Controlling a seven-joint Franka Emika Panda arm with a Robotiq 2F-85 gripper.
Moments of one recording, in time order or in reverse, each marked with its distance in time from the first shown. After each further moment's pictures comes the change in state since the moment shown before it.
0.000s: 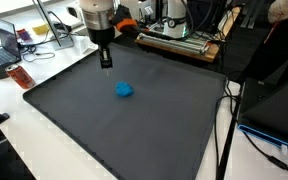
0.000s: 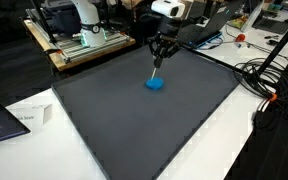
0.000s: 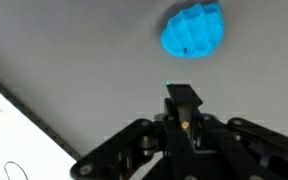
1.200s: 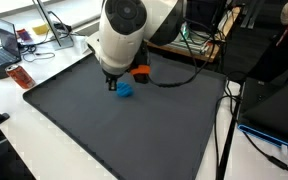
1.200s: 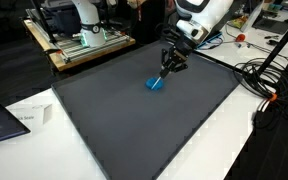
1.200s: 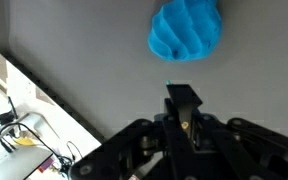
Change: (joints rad) arm 0.128 0.323 0.002 0.335 -0.216 -0.287 0.384
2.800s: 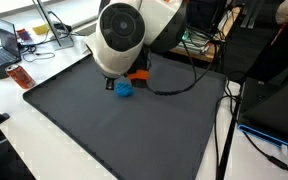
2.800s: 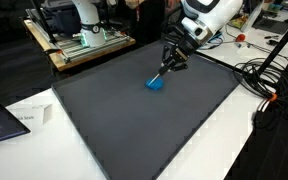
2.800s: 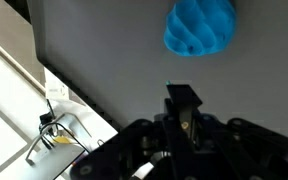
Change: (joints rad) arm 0.012 0.080 -0.001 0.153 -0.003 -0.197 0.064
